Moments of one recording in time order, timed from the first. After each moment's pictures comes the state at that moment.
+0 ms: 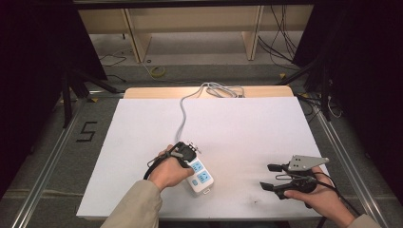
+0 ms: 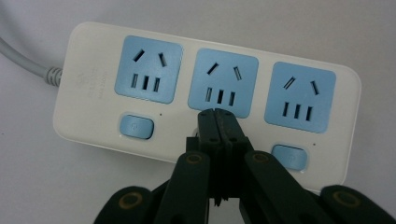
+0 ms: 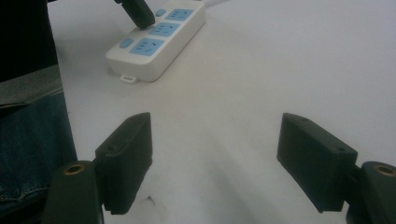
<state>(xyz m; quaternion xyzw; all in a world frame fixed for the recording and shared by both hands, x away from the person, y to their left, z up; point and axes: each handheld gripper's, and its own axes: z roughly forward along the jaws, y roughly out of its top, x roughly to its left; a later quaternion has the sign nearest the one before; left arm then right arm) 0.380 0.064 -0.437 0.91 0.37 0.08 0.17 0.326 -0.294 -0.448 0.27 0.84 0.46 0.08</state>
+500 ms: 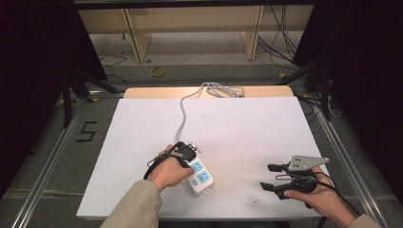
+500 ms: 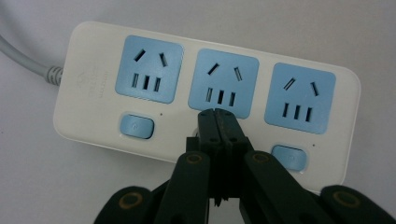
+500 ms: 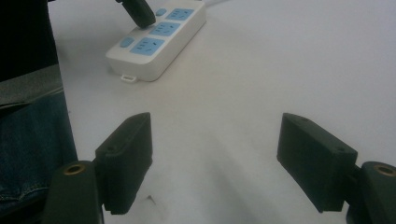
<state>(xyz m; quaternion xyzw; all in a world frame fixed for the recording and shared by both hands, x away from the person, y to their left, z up) 0.381 0.064 -0.436 0.91 0.38 0.08 0.17 0.326 -0.294 -0.448 0.27 0.84 0.46 0.08</state>
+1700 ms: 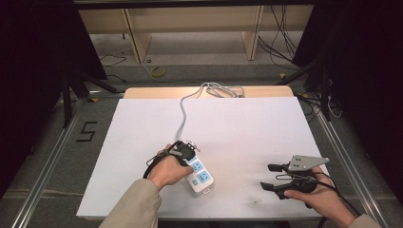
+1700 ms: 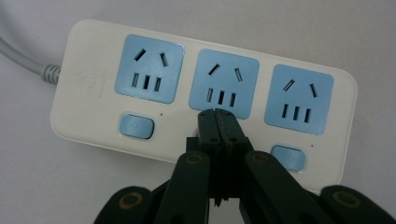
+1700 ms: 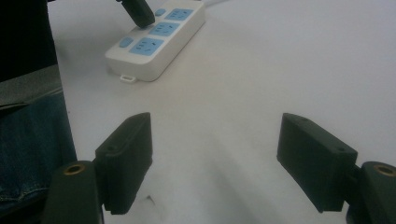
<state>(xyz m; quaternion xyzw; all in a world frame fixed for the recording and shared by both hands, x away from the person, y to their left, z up) 0.384 0.067 -0.436 0.91 0.38 0.07 0.17 0.326 -0.295 -0.448 0.27 0.84 0.46 0.08</state>
